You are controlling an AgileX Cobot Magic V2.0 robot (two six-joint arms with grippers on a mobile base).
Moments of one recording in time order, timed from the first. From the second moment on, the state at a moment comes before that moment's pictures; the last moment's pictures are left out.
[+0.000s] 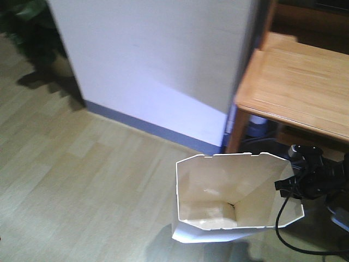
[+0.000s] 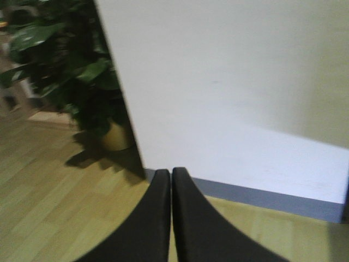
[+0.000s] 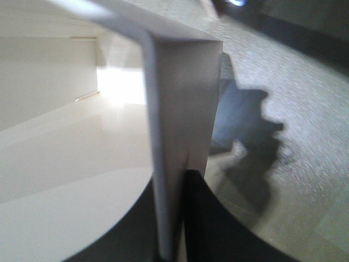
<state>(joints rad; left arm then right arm) 0.00 -0.02 0.03 0.15 0.27 -0.05 -0.32 2.28 -0.81 1.42 0.39 -1.76</state>
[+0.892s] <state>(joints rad) 0.00 -0.02 0.03 0.15 0.27 -0.05 -0.32 2.28 -0.81 1.42 0.38 -1.76</state>
